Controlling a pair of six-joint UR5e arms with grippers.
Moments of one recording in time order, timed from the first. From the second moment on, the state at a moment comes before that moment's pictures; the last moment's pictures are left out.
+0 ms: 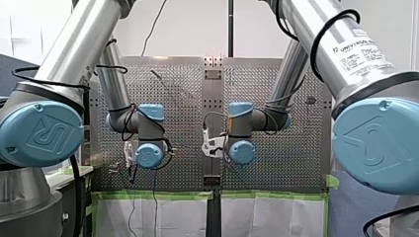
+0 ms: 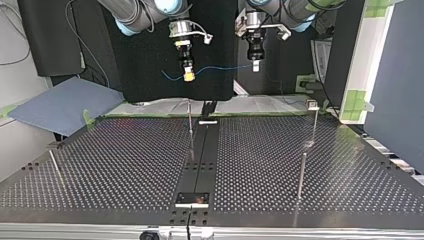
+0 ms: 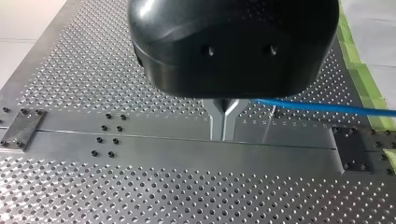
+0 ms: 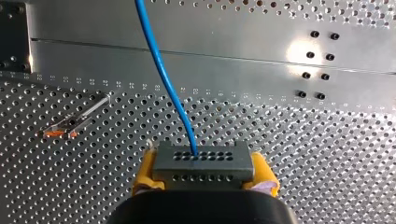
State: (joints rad) left arm -0.55 -1.99 -2.39 -1.89 -2.15 -1.63; right arm 2.37 -1.00 2.02 -1.04 1.83 1.47
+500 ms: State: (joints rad) left arm -0.55 -1.99 -2.39 -1.89 -2.15 -1.63; right arm 2.37 -1.00 2.02 -1.03 1.83 1.47
